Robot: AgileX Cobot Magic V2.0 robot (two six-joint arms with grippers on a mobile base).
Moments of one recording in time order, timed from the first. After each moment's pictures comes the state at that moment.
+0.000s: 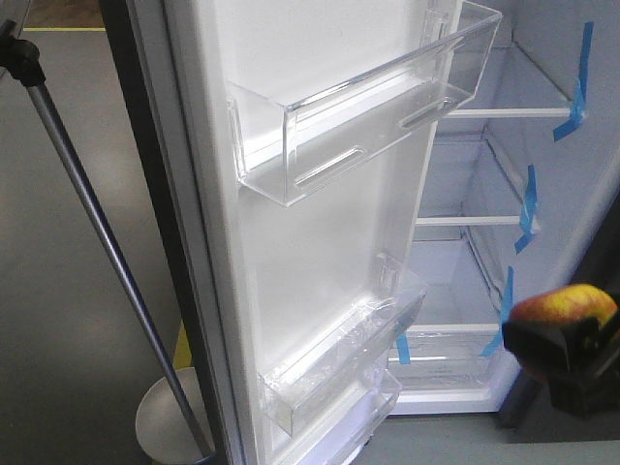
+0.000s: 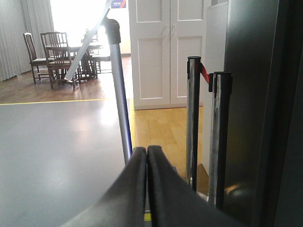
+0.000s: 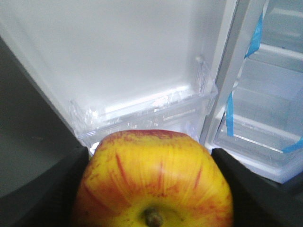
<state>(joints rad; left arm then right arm) 0.00 -0.01 0.02 0.01 0.06 -0.06 0.28 0.78 -0.78 0.26 0.77 -0.22</state>
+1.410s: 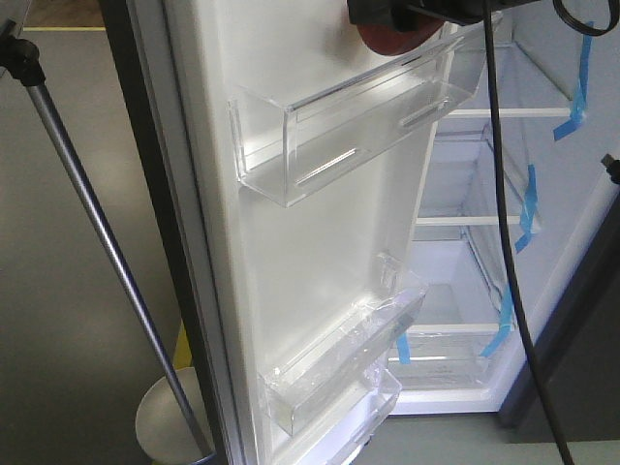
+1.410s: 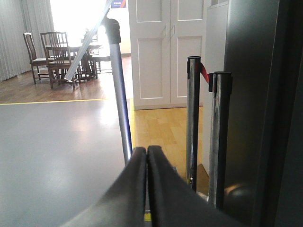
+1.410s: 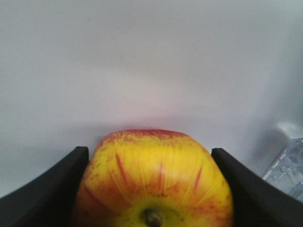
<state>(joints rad) 0.00 -0.01 0.02 0.01 0.06 -0.06 0.28 1.67 -1.92 0.43 0.87 -0.39</state>
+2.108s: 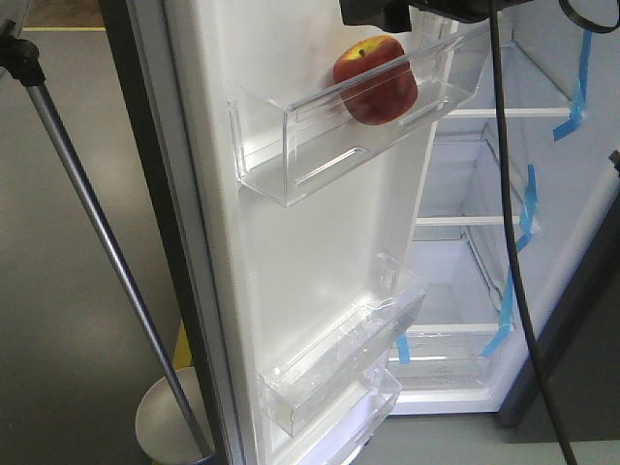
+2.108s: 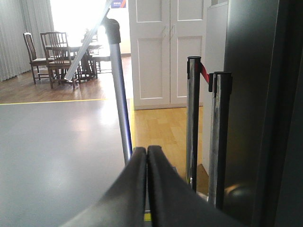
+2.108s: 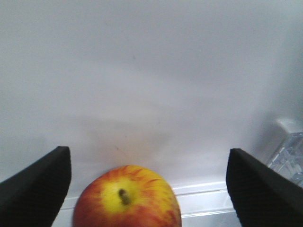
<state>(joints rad) 0.00 -0.01 0.02 0.01 0.06 -0.06 0.28 1.65 -1.92 0.43 0.90 -0.38</state>
